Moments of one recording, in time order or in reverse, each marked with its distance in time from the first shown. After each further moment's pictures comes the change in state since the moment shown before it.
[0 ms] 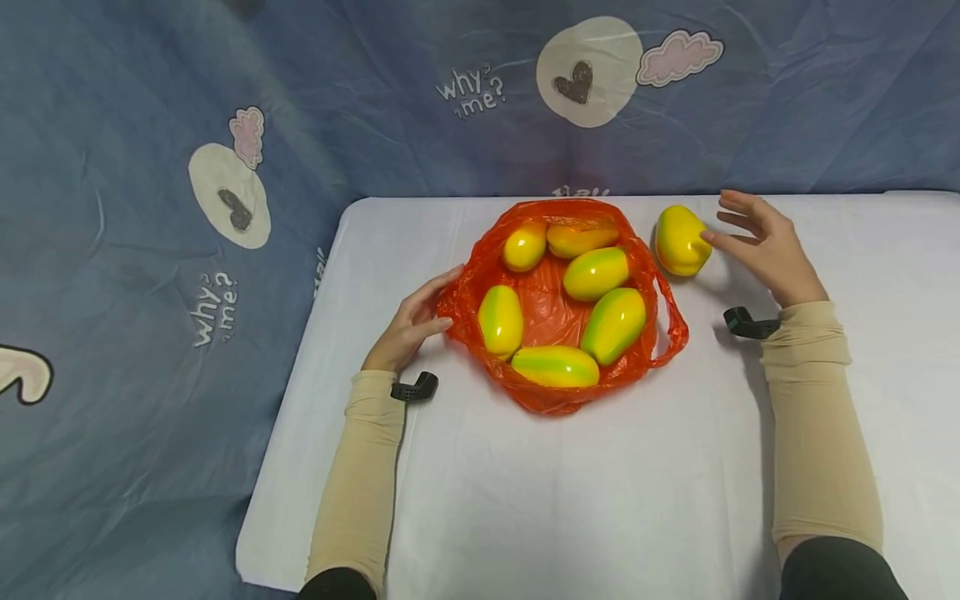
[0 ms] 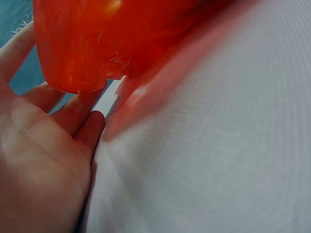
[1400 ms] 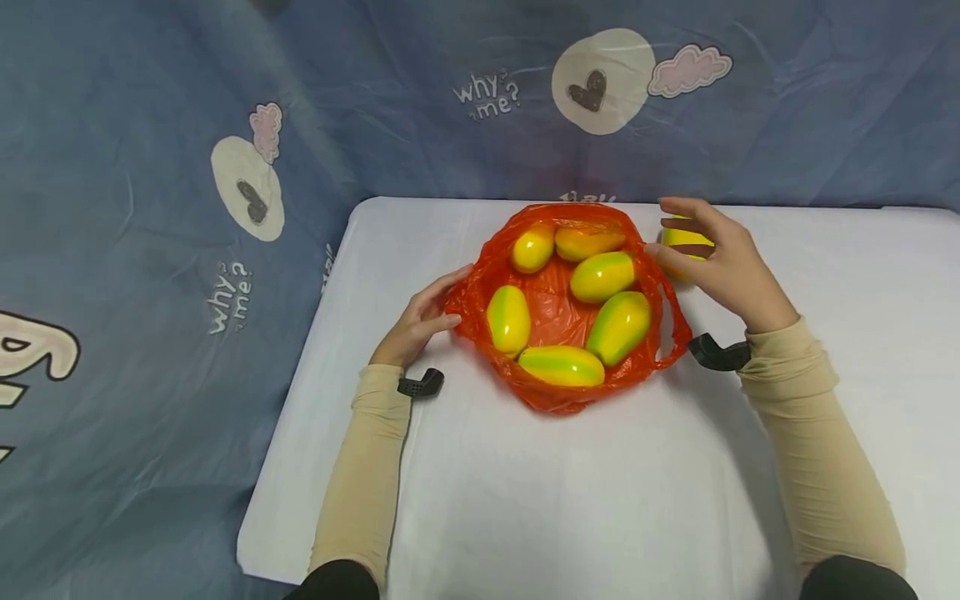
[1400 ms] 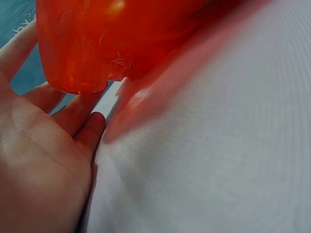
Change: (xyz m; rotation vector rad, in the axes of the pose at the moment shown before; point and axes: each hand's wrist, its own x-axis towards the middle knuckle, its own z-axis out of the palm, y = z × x) left_hand -0.001 0.002 -0.001 0.010 0.009 -0.015; right_hand -0.041 -0.101 0.052 -0.130 -0.099 -0.162
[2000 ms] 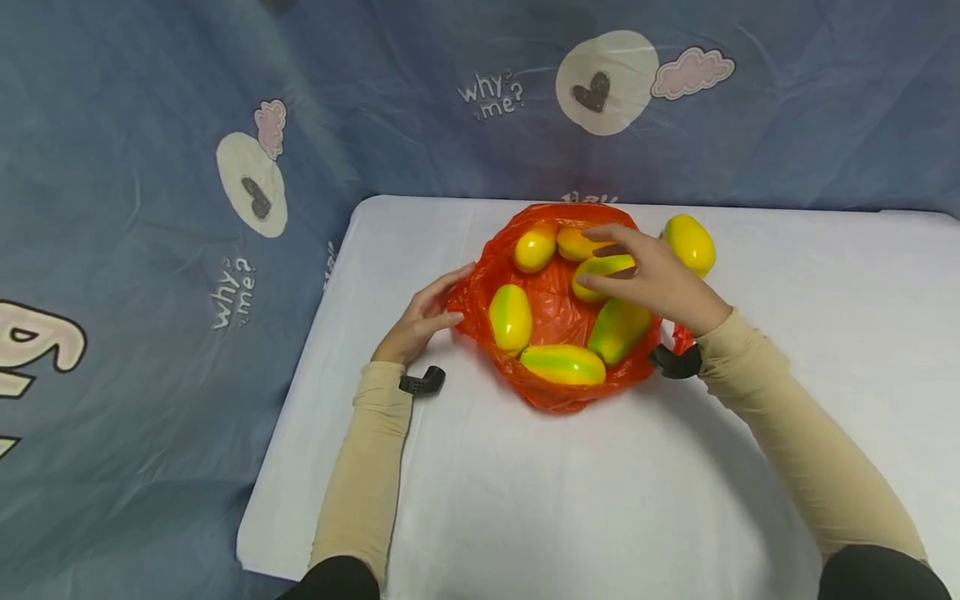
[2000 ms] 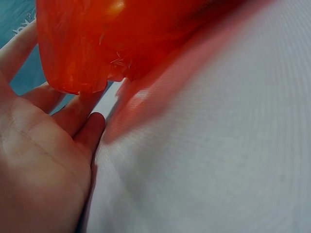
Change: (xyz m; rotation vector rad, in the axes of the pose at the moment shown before) left_hand 0.001 -0.001 0.000 -0.019 -0.010 0.014; right_hand 0.012 -0.036 0.051 0.002 -0.269 -0.055
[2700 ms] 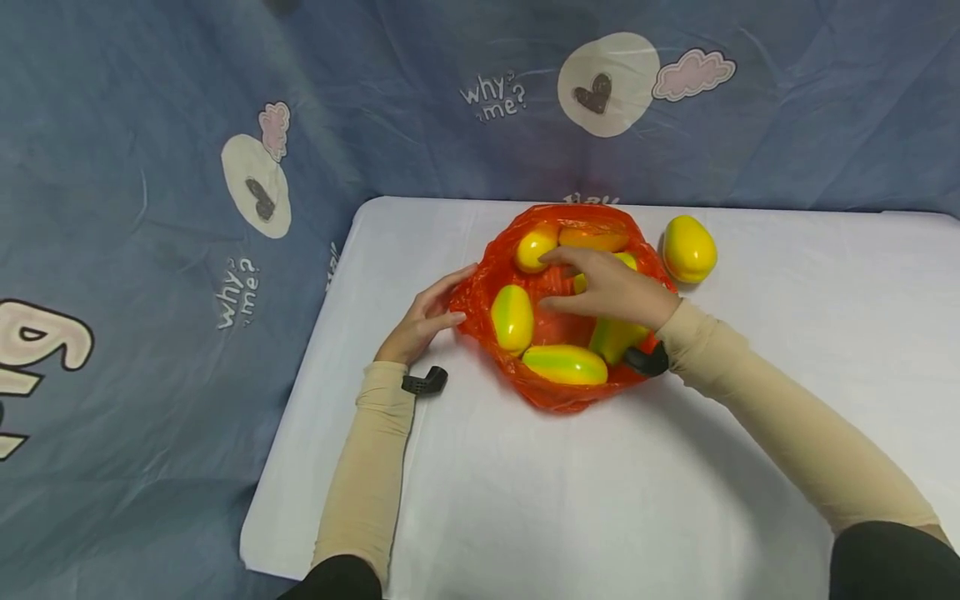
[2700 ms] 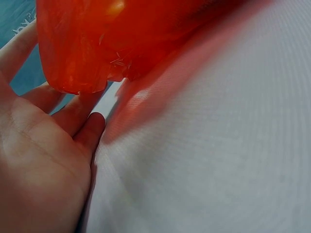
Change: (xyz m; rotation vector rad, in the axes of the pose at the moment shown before) left_hand 0.000 0.000 -0.001 -0.010 -0.006 0.004; right_hand 0.025 -0.017 0.033 -0.181 -0.186 -0.079
